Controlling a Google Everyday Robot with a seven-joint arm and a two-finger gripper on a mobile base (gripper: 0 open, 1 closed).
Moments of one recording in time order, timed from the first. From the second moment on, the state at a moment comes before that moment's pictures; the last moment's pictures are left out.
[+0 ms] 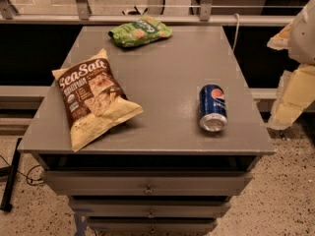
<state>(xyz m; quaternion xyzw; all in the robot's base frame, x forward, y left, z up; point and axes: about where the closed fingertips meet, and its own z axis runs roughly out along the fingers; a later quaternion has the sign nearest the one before) 0.438 -0.217 0.976 -0.60 0.78 -0.03 0.16</state>
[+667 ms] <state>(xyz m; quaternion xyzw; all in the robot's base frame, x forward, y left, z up) 0.440 -0.202 0.976 -0.61 0.77 -0.02 0.18</state>
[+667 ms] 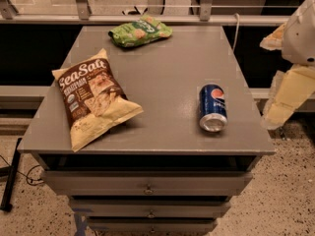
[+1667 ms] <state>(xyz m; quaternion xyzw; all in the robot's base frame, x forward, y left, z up) 0.491 -0.046 0.973 -0.63 0.69 0.15 0.32</state>
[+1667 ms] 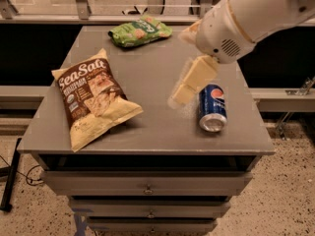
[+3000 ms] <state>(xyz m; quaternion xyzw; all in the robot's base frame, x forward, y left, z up) 0.506 0.114 0.894 -0.64 0.64 0.27 0.34</state>
